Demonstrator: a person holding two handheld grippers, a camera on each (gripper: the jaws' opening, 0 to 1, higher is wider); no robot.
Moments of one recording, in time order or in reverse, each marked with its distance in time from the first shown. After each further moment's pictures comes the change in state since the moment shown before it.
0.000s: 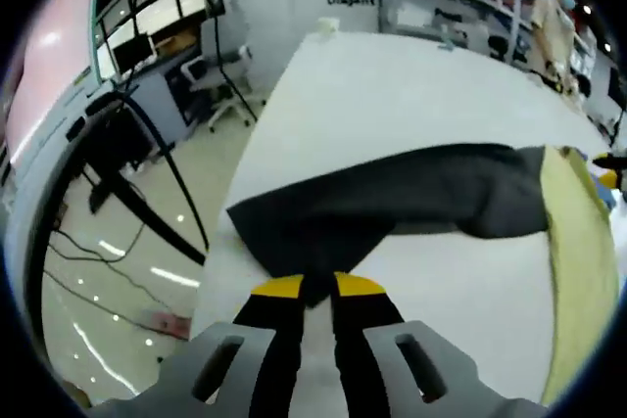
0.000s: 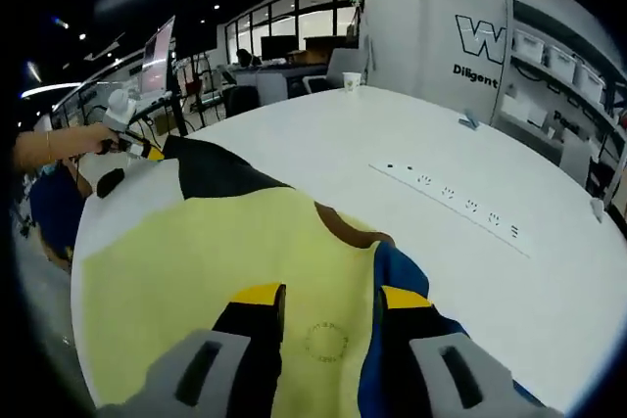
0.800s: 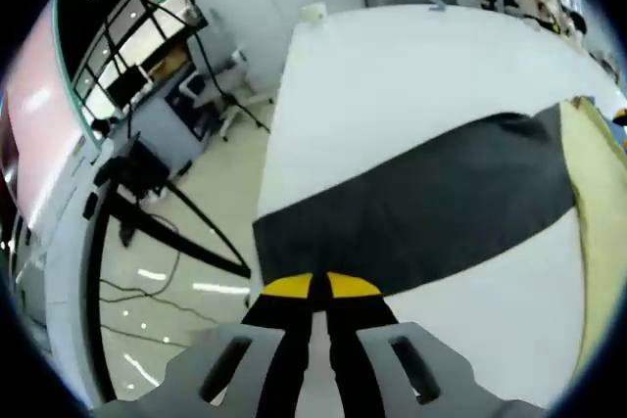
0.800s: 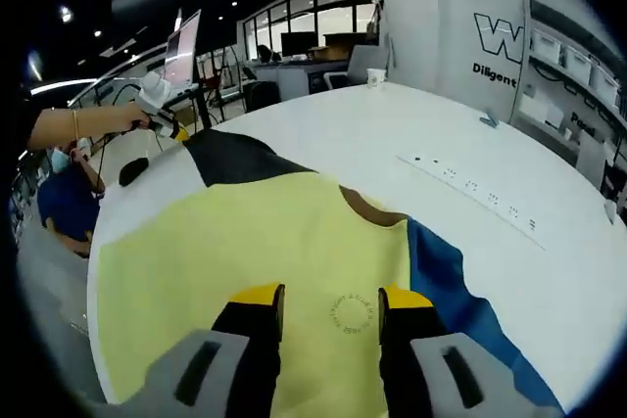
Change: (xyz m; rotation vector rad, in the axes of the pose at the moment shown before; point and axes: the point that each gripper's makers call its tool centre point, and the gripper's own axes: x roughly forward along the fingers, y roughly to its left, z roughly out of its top) left arm -0.006 0.005 0.019 0.197 0.046 0.084; right arm -0.008 -0.004 -0.007 0.003 0.013 0.026
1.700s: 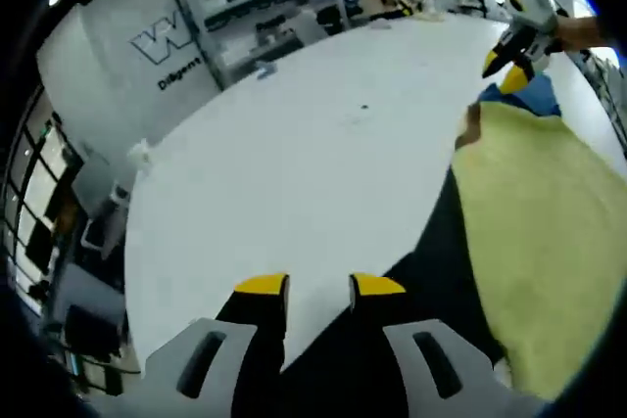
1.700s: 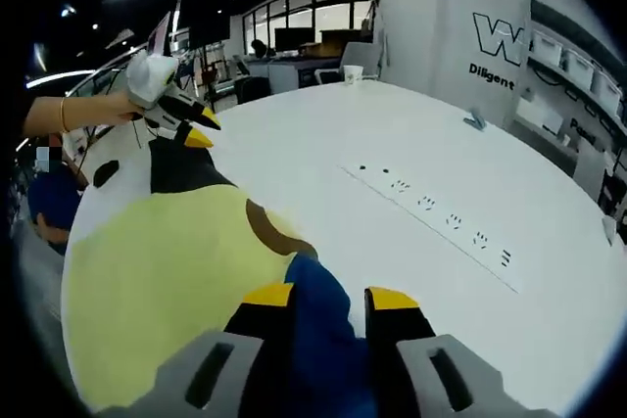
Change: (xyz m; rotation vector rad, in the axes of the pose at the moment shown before) left arm 0.038 -0.201 0.161 0.506 -0.258 -0.377; right arm 0.037 -0.085 0.019 -0.012 0.012 0.000
